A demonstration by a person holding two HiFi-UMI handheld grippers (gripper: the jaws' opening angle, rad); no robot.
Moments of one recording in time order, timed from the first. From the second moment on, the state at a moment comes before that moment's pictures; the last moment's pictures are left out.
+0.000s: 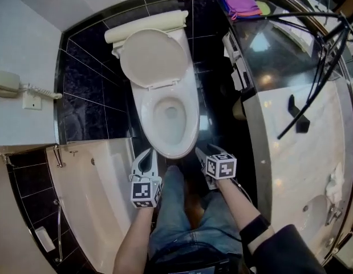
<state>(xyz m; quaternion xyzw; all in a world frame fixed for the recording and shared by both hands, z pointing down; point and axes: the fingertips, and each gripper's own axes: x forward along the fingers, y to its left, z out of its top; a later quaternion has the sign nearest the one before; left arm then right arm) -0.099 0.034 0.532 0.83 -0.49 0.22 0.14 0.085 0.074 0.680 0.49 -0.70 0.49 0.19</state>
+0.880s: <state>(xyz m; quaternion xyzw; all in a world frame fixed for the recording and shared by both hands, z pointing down) -0.120 0.029 0.742 0.81 -0.50 0.25 0.17 0.033 0.089 0.934 0.45 -0.57 0.68 0.01</state>
